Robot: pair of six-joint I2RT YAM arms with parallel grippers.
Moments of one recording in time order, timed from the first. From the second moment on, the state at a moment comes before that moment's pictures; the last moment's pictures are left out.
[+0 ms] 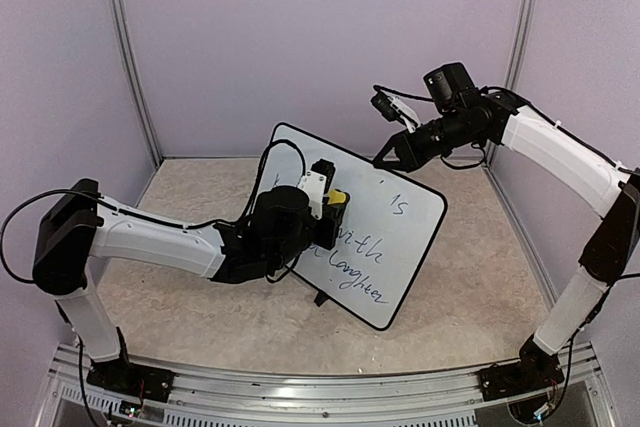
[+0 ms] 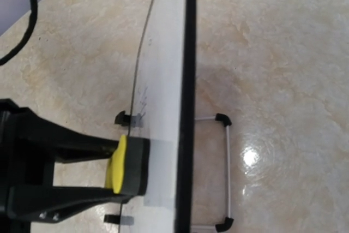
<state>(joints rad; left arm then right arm) -1.07 1.78 1.07 0.46 -0.50 -0.15 0.57 1.65 1.70 -0.79 -0.48 -0.08</state>
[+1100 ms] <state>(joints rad) -1.07 1.78 1.05 0.50 -0.54 -0.16 0.59 1.75 1.82 -0.89 -0.58 0.08</state>
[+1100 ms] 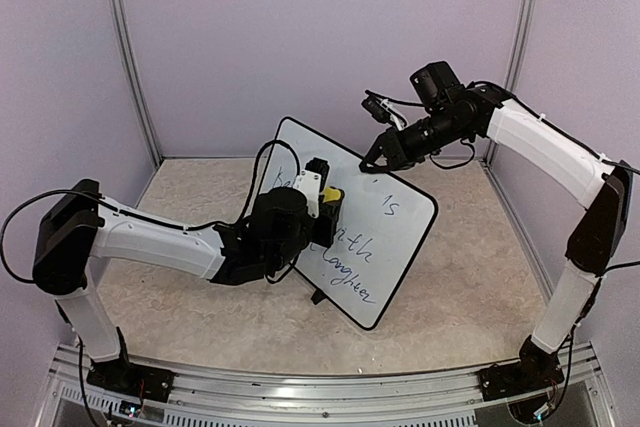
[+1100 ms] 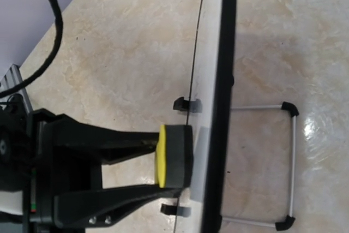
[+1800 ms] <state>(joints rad) -1.09 1.77 1.05 0.54 -0.56 -0.09 0.60 1.78 1.86 -0.89 -0.55 0.16</state>
